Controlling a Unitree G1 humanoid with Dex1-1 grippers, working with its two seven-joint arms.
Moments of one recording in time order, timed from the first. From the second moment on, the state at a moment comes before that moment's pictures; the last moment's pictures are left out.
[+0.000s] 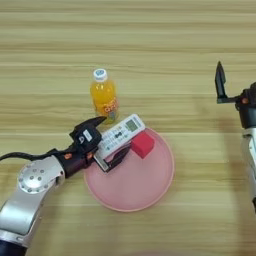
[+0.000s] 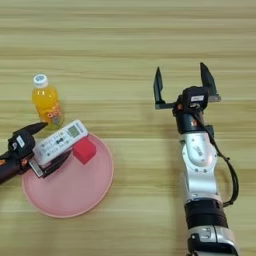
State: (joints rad) left arm 0.08 0.43 -0.16 -0.13 -0.12 0.04 -0.65; right arm -0.25 -0.15 -0.13 0.31 0.07 -0.60 0.12
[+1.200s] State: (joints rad) left arm 0.06 0.45 -0.17 -0.09 -0.05 0.08 -0.62; right arm -0.24 -0.15 -0.12 0.24 0.07 -0.54 0.11
